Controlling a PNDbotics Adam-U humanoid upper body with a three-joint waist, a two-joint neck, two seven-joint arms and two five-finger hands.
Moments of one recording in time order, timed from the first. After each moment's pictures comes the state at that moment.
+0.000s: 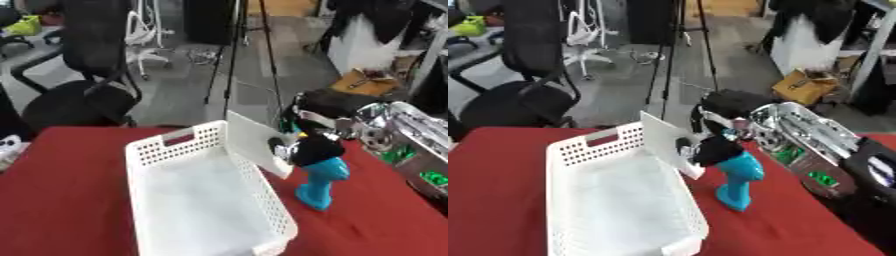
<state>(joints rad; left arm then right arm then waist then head) -0.40 0.35 0.14 -1.99 -0.40 -0.19 0.62 -0.89 -0.91 0.42 -1.75 0.71 0.32 0.64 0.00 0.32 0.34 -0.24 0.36</state>
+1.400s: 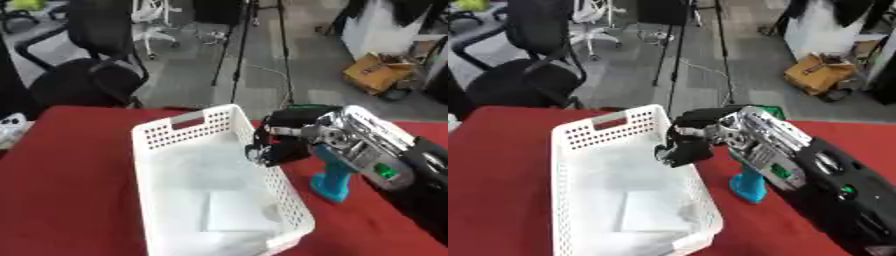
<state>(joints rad) -0.44 0.33 0.14 -1.99 -0.39 -0.21 0.63 -0.93 -0.82 0.44 -1.60 0.62 0.19 0.75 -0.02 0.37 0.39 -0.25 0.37</state>
